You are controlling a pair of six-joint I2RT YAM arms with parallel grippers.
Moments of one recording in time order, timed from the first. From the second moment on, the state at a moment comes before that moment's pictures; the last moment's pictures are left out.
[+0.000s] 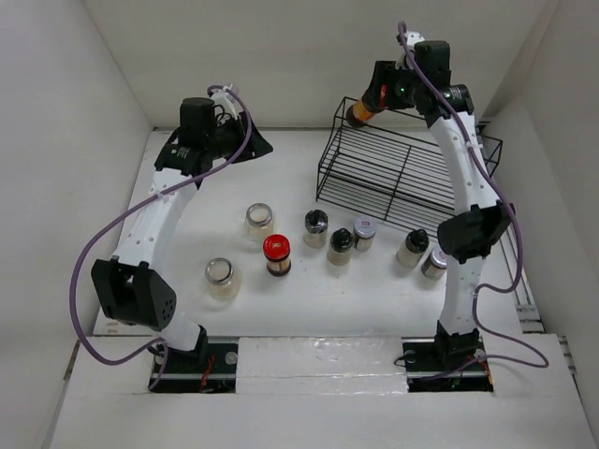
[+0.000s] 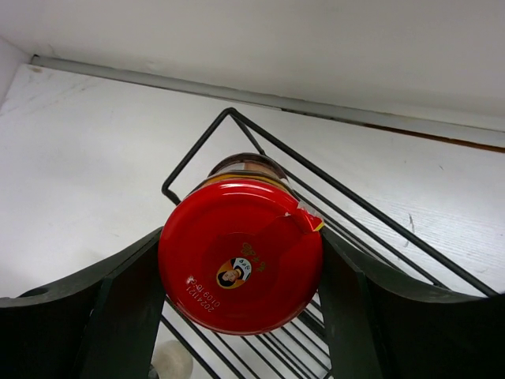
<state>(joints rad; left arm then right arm) -0.22 1.53 1.56 -0.52 0.42 -0.44 0.21 2.12 2.50 -0.80 -0.21 0.18</state>
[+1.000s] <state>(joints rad) -0.23 1.57 1.59 -0.53 0.39 -0.44 0.32 2.24 2.53 -0.72 -0.06 0.14</state>
